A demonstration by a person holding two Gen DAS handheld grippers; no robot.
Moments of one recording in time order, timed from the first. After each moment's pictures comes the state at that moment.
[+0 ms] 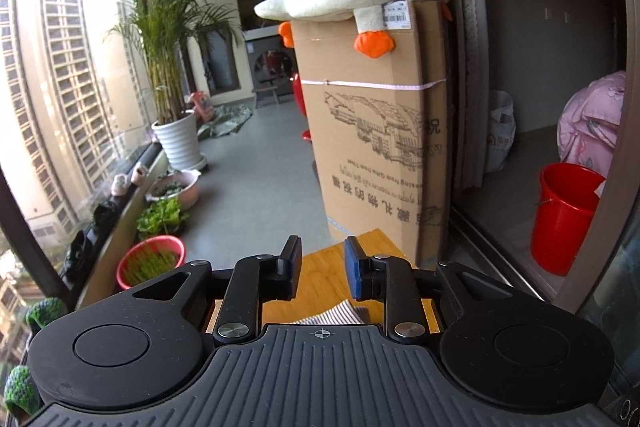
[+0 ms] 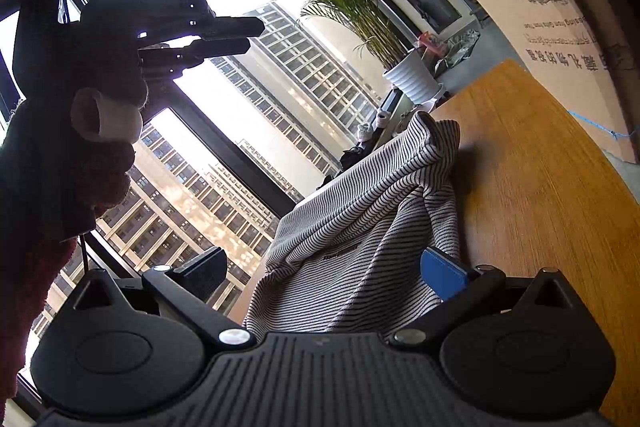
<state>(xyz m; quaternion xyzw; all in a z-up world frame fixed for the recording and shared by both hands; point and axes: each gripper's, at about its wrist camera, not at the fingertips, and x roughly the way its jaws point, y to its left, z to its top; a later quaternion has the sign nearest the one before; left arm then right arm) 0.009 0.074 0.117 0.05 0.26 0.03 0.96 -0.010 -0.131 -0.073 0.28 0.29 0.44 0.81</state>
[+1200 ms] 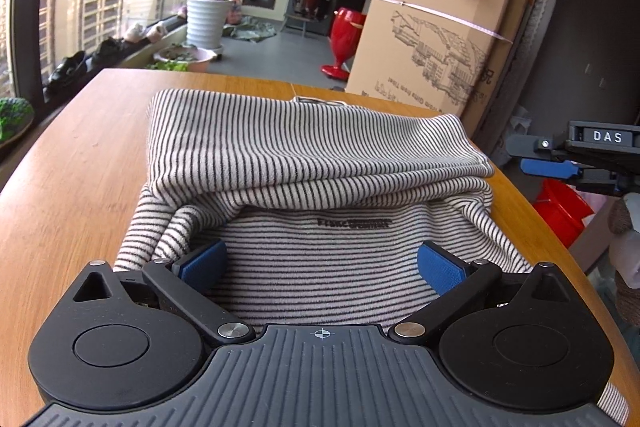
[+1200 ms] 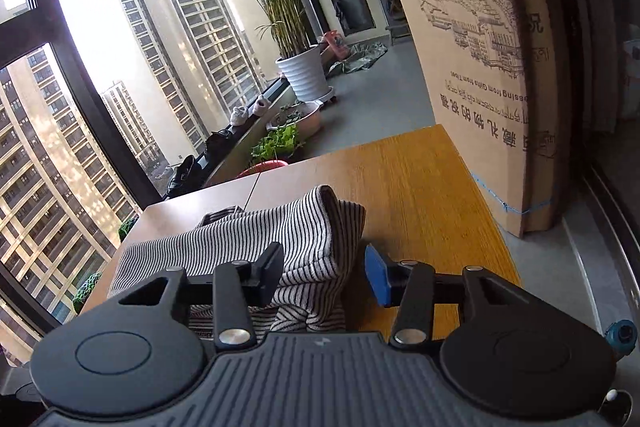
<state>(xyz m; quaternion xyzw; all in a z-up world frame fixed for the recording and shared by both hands) -0.081 0.212 -0.069 -0.15 0.30 0.03 0.94 0.087 -0.056 -0.025 0.10 0.32 0.28 0.90</state>
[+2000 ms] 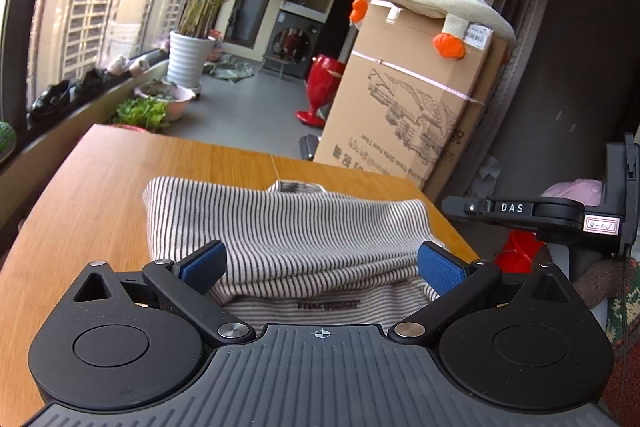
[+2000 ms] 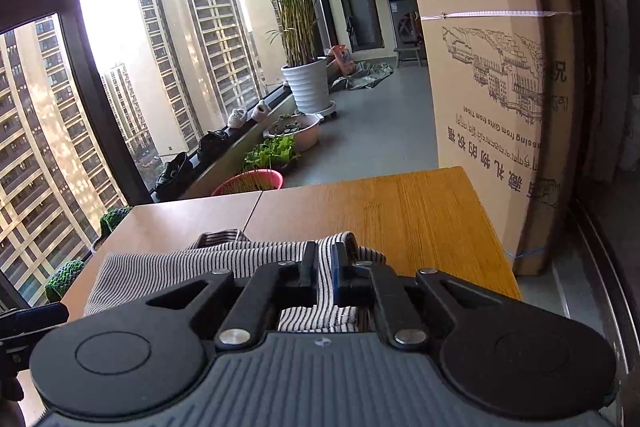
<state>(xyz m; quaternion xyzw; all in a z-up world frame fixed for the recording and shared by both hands) -0.069 0.234 -0.014 -0.15 0.21 0.01 0.96 0.091 -0.015 -0.011 0.04 0.28 0.28 0.92</state>
